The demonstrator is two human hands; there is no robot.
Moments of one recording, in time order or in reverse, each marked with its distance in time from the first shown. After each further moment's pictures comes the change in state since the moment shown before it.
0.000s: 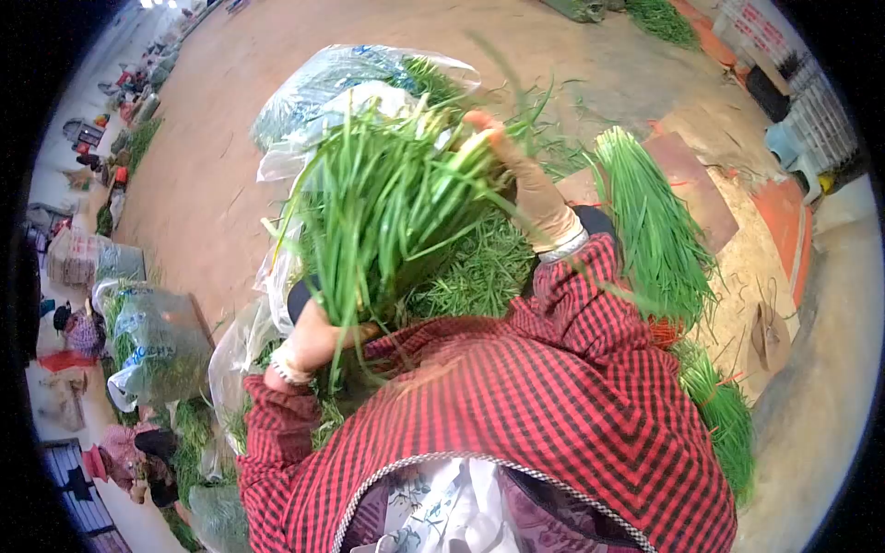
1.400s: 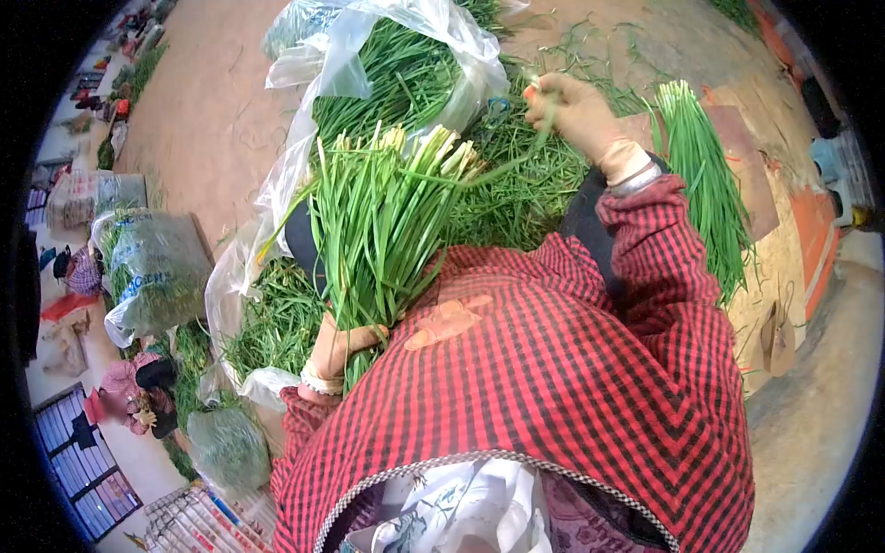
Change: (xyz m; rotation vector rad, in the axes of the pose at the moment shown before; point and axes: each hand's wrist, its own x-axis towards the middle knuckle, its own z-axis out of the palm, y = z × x) left_hand -0.068 -0.108 0.030 -0.430 0.110 -0.086; right_hand 0.023 0.025 -0.049 -0.911 0.021 0.213
